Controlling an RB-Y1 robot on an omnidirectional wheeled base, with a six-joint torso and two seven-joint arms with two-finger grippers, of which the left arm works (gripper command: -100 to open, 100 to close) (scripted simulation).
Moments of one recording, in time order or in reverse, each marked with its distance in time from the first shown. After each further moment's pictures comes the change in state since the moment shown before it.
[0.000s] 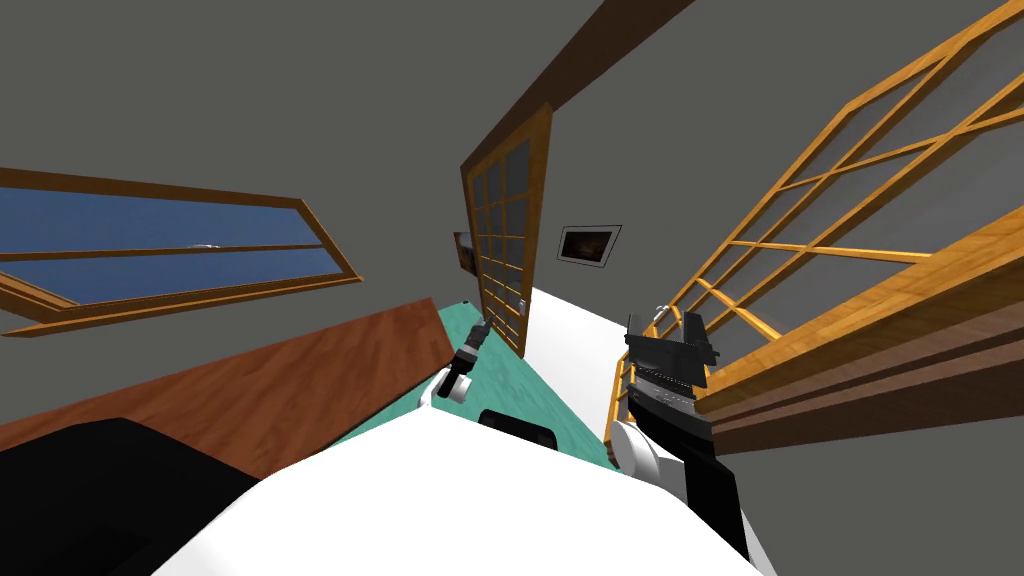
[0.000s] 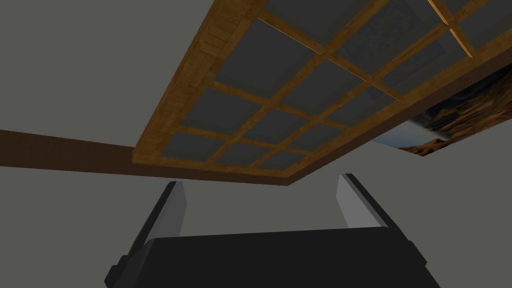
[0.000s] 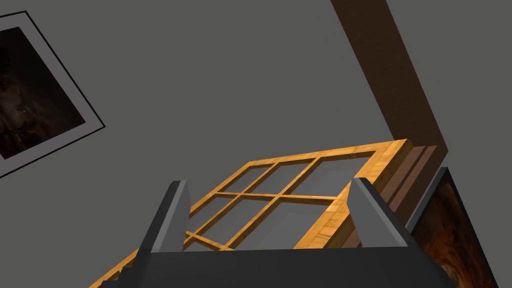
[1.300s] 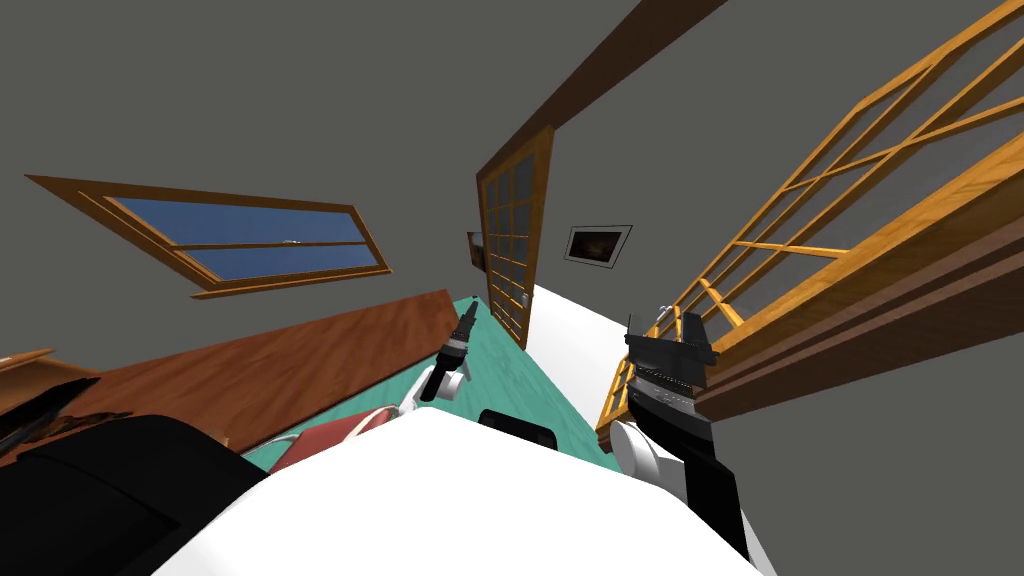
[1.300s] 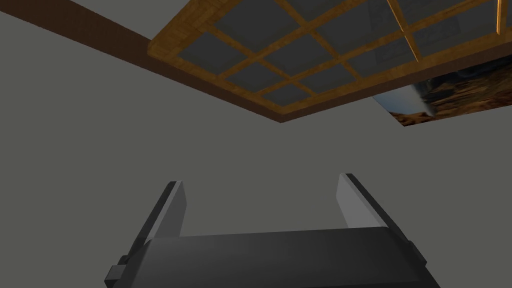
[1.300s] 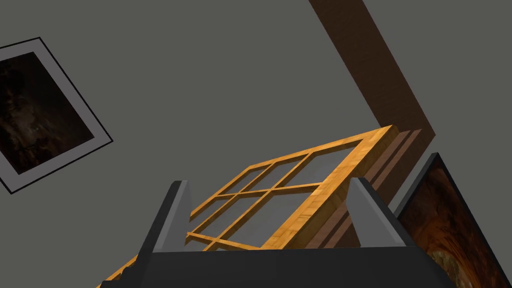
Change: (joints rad) arm 0.115 -0.016 0.043 -0.330 0.037 0.062 0.314
